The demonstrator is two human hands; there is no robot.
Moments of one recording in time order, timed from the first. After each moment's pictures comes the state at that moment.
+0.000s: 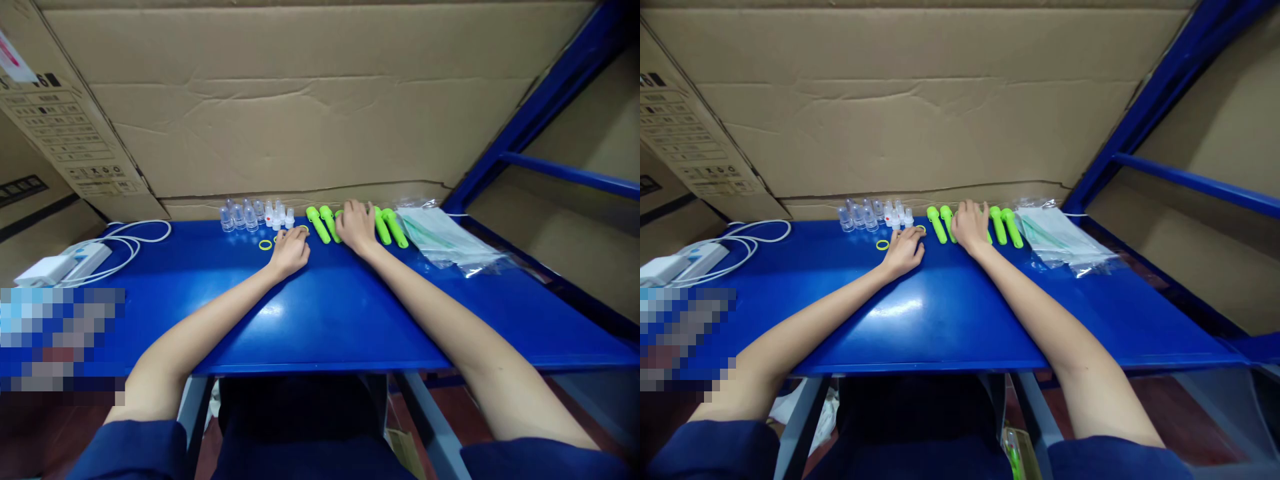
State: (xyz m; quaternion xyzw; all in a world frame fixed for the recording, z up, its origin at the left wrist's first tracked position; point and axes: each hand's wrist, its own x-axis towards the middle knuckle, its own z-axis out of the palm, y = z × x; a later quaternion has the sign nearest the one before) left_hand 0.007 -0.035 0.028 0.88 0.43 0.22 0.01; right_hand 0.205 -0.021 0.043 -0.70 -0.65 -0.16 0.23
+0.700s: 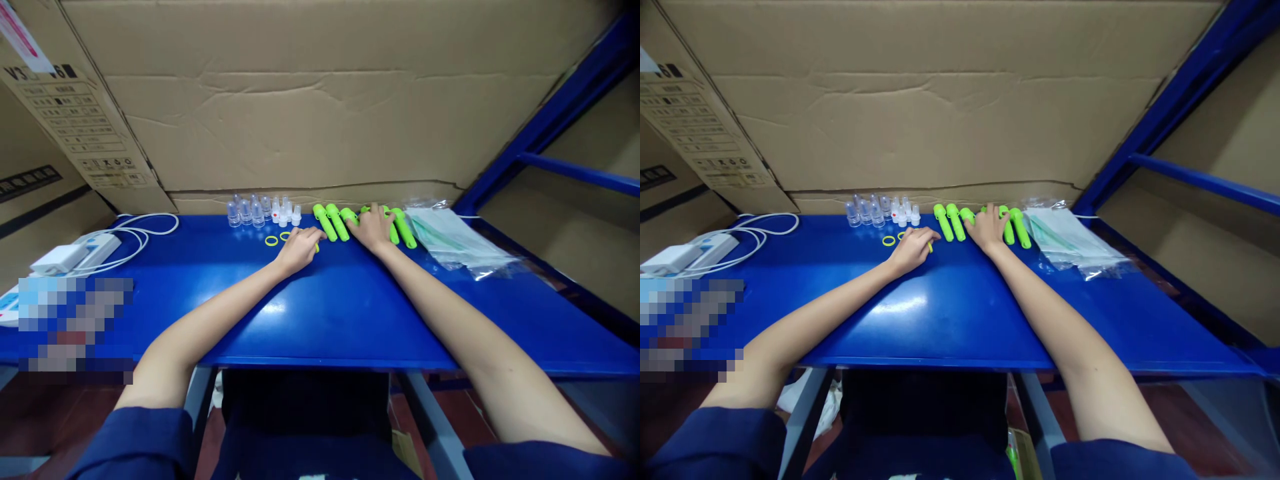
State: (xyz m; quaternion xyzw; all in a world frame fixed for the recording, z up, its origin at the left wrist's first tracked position) left_hand 0.003 -0.034 0.025 0.91 0.31 0.25 0.02; right_hand 0.230 -0.015 0.035 -0.77 -0.61 -0.11 0.14
